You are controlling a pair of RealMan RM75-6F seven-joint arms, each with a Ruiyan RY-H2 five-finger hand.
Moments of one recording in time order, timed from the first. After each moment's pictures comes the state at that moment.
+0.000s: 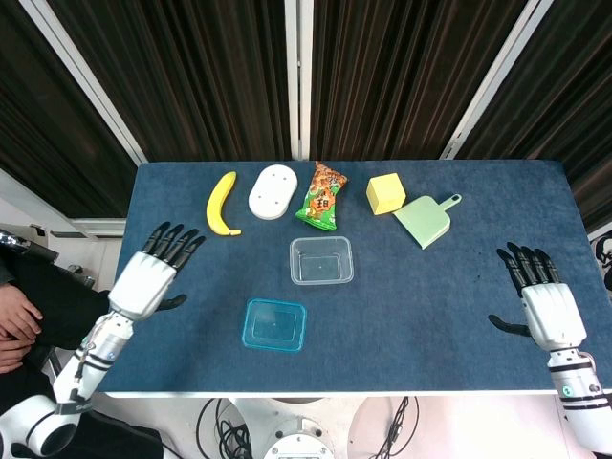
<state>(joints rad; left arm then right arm) -0.49 -1.25 -0.17 -1.66 1.61 1.18 0.25 0.22 -1.12 0.10 -1.58 -1.51 1.34 -0.01</state>
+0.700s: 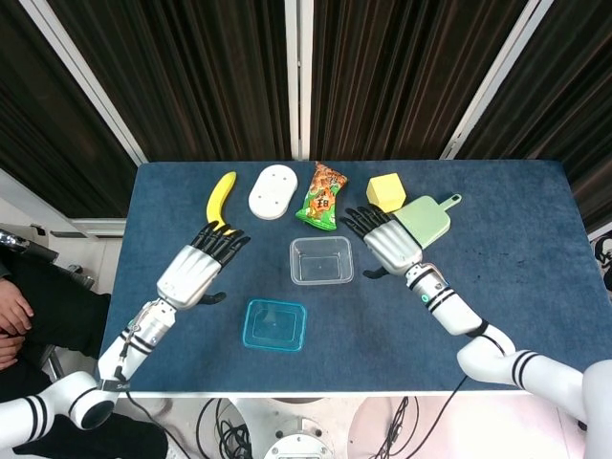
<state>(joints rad) -0.62 -1.36 -0.18 -1.61 1.52 1.08 0.24 0.79 -1.55 0.22 -1.14 -1.51 0.84 0.02</state>
